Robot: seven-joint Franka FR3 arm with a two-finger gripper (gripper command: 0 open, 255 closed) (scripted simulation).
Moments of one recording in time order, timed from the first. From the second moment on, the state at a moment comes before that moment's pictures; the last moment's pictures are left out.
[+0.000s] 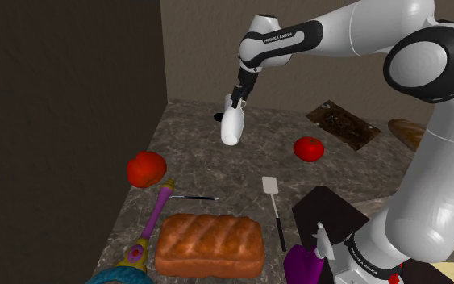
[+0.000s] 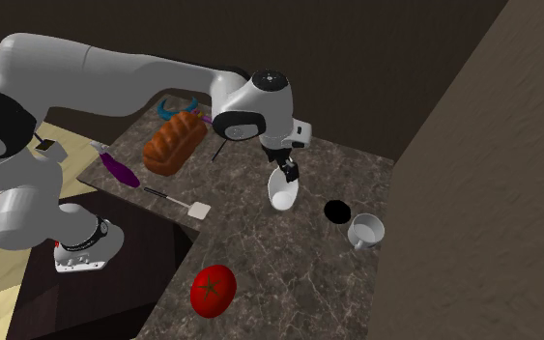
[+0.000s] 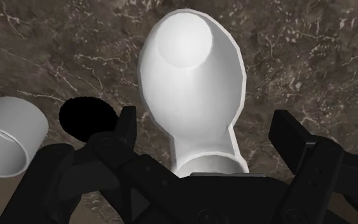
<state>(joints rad) 0.01 0.28 -0.10 -1.75 0.09 2.14 -0.45</state>
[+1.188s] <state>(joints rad) 0.01 0.26 -0.11 -1.70 0.09 2.07 -0.45</state>
